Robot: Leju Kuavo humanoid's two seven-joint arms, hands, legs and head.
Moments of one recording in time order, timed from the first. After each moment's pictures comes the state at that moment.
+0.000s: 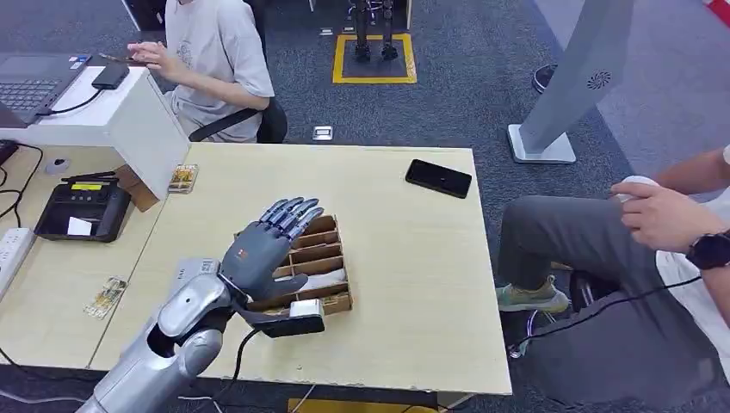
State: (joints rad) left arm -0.28 0.27 -0.65 -1.63 -0.93 0.08 -0.20; right arm -0.11 -0.10 1.48 -0.12 -0.54 -0.37 -0.09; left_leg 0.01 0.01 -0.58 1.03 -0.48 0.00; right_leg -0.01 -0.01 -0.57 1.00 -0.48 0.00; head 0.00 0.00
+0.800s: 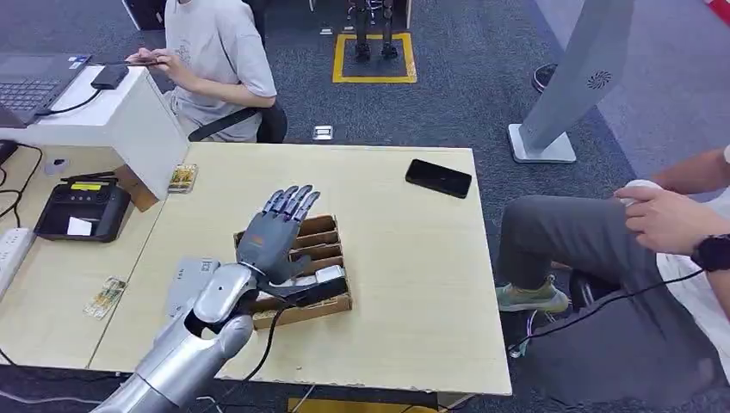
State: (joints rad) left arm -0.38 0.14 -0.66 -1.35 -1.09 0.18 -0.02; right arm -0.12 -0.10 1.51 -0.12 -0.53 -0.37 -0.09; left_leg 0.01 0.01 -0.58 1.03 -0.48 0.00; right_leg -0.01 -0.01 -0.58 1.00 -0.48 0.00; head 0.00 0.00
